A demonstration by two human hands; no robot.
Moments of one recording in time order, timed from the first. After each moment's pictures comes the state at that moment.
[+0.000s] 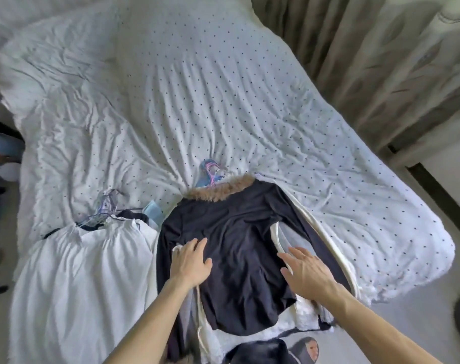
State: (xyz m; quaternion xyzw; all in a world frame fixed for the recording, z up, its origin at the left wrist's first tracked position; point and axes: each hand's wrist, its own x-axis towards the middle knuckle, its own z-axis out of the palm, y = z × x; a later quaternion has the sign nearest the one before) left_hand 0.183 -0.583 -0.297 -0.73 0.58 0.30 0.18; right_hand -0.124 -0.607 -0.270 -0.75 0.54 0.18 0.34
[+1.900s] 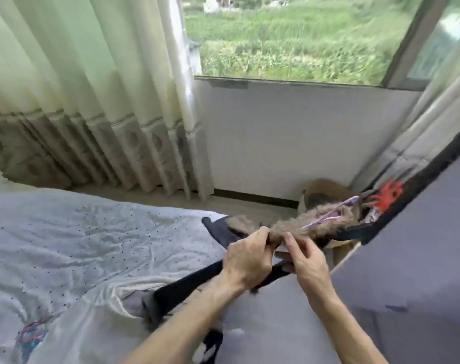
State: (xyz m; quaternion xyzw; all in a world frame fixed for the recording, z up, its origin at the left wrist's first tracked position) left_hand -0.284 -0.446 -0.056 -0.21 0.93 0.27 -0.13; right_hand -0.359 -0.324 -0.051 -0.10 0.72 -0.64 0.27
